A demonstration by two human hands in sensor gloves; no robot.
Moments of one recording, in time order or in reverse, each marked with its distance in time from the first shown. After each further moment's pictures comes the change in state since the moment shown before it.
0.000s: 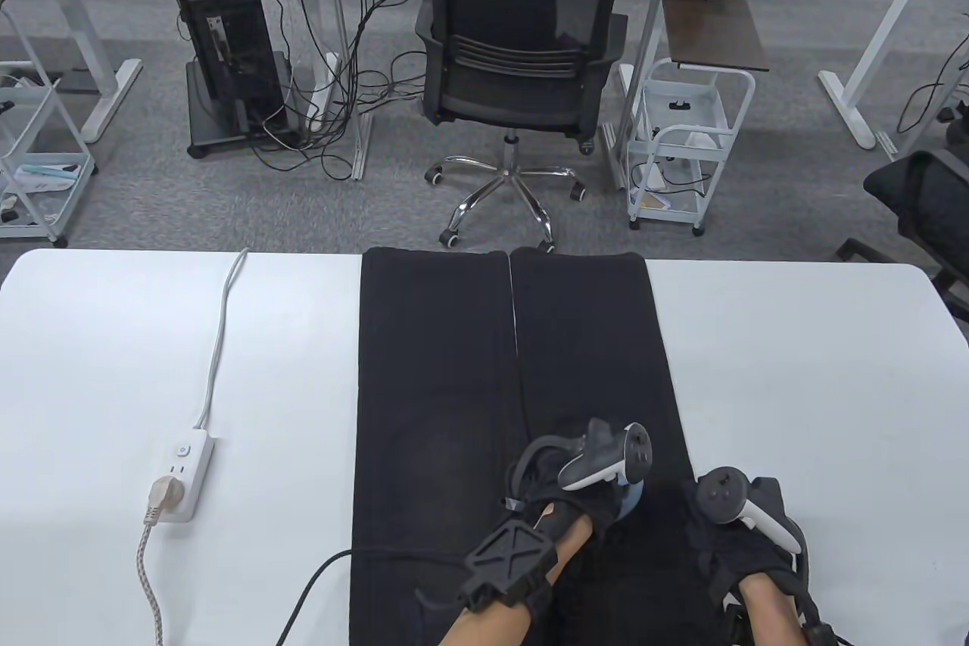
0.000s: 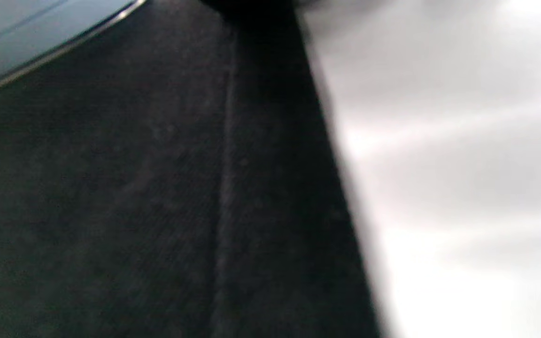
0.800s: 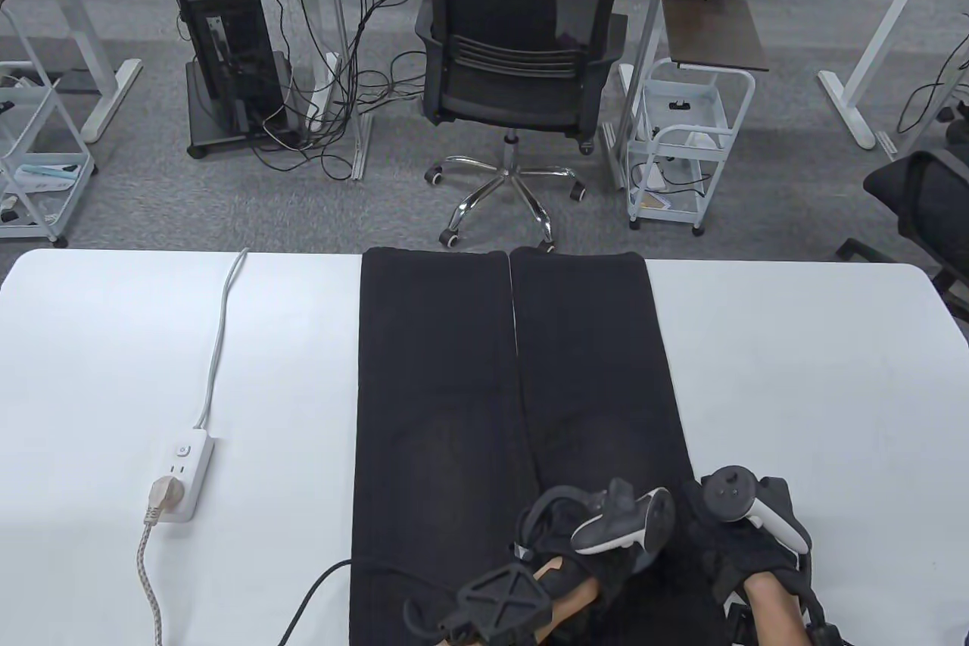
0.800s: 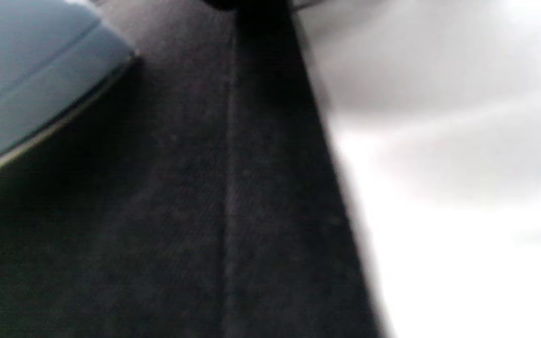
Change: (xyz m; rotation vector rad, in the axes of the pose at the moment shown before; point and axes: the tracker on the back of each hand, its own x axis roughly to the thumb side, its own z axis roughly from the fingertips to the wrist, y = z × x) left_hand 0.015 -0.010 0.025 0.043 -0.018 -0.062; right_hand -0.004 -0.002 0.001 0.015 -0.006 -0.042
